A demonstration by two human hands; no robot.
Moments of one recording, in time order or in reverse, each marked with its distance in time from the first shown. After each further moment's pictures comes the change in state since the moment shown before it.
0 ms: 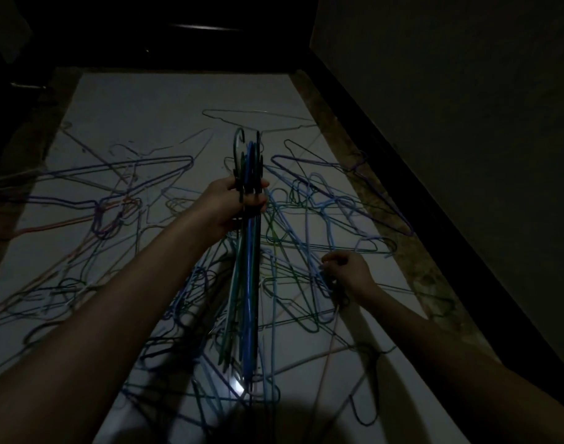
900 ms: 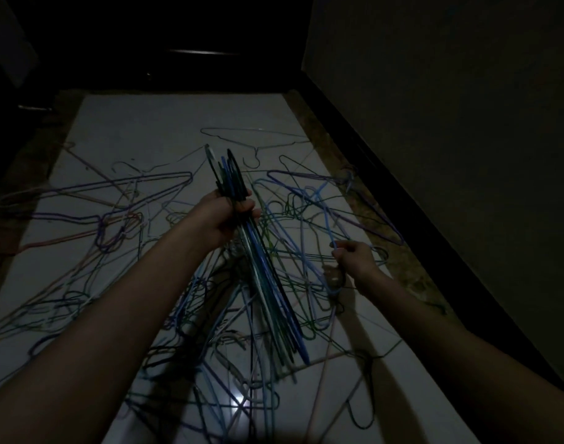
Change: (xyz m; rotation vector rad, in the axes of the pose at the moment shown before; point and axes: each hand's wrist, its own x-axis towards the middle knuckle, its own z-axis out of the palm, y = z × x) left_hand 0.002 0.004 -0.005 -0.280 0.028 -0.029; right_hand -0.009 -0.048 -0.024 0.145 0.103 0.072
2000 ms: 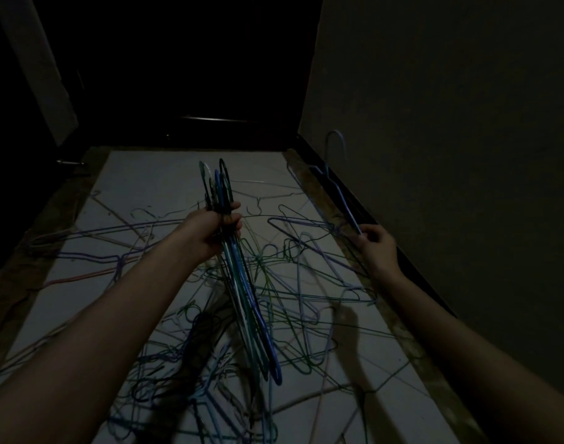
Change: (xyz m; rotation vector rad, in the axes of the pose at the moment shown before) left_hand -0.045 0.061 -0.007 -0.084 0.044 0.060; right_hand -0.039 -0.096 -0.057 0.163 0.228 -0.276
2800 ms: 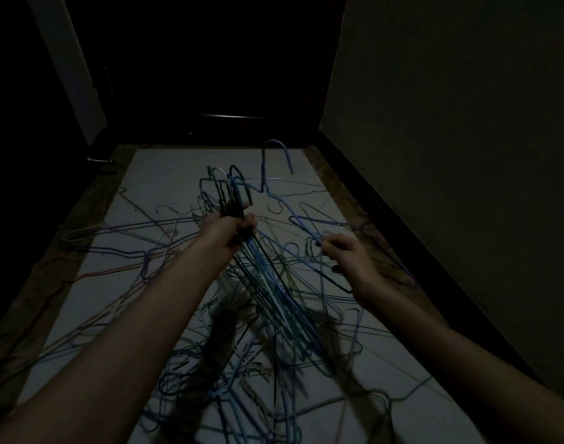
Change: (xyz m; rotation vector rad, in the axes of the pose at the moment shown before) left_hand 0.010 -0.010 -0.015 -0.096 0.128 0.081; right_hand -0.047 -0.012 0.060 0.041 -0.406 -0.051
